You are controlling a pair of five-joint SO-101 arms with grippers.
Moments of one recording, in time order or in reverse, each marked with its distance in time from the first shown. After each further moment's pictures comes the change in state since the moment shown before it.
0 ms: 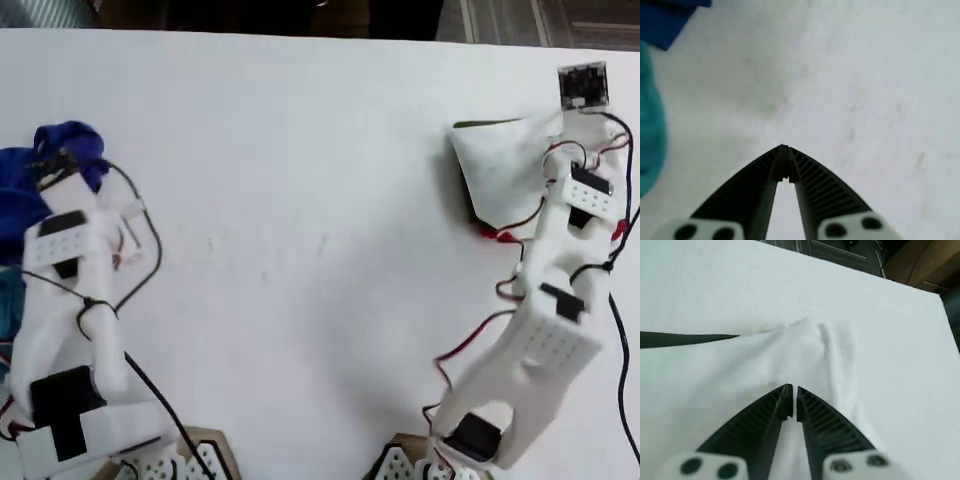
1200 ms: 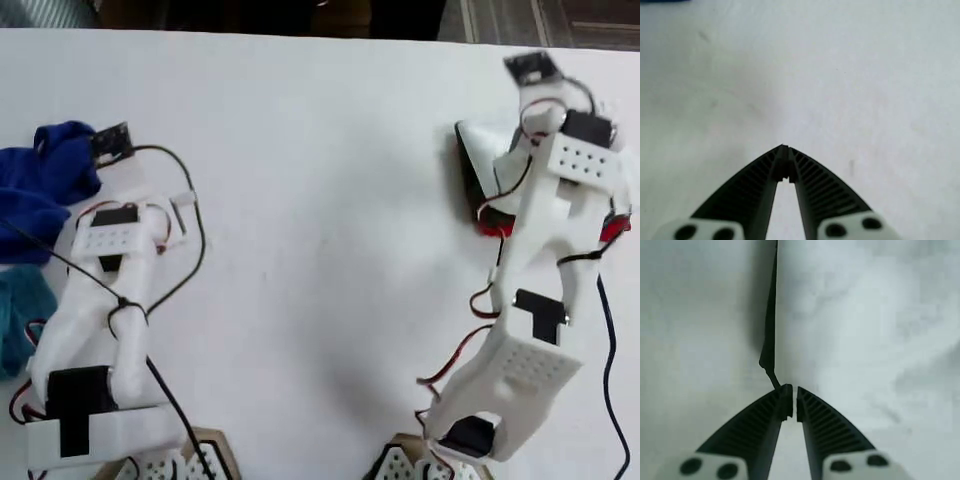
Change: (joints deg) left arm 12.2 0.0 2.0 -10.6 3.1; right arm -8.9 -13.1 -8.5 62.2 0.6
